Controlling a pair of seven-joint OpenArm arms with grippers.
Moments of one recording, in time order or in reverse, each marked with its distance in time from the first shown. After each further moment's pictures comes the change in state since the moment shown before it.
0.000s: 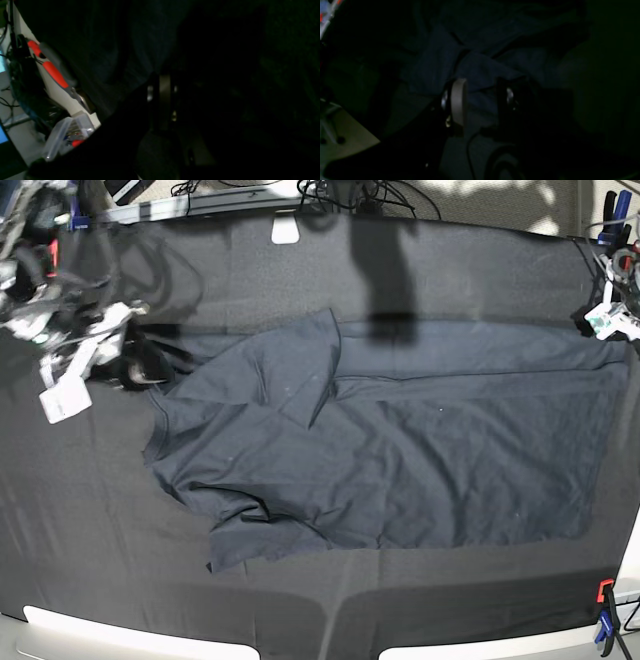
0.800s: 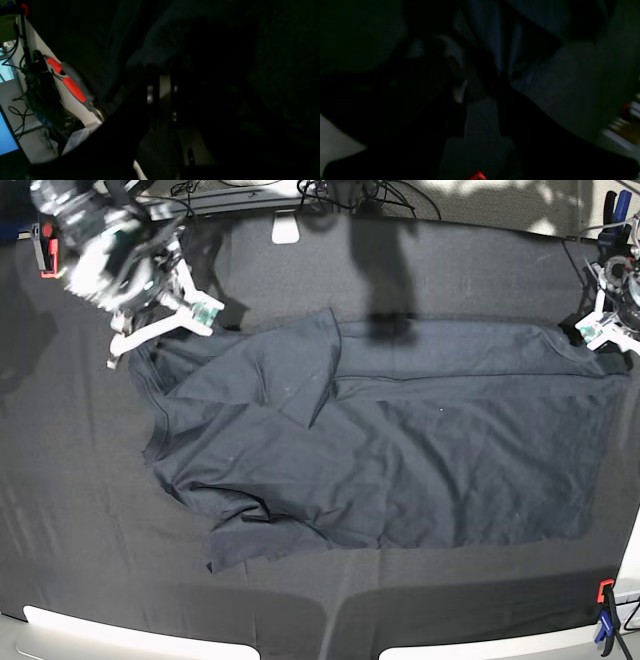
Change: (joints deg) left arm -0.1 0.1 0.2 5.9 -0.2 -0.4 2.7; right arm -5.2 16.4 -50.1 6.6 -67.2 -12.0 12.2
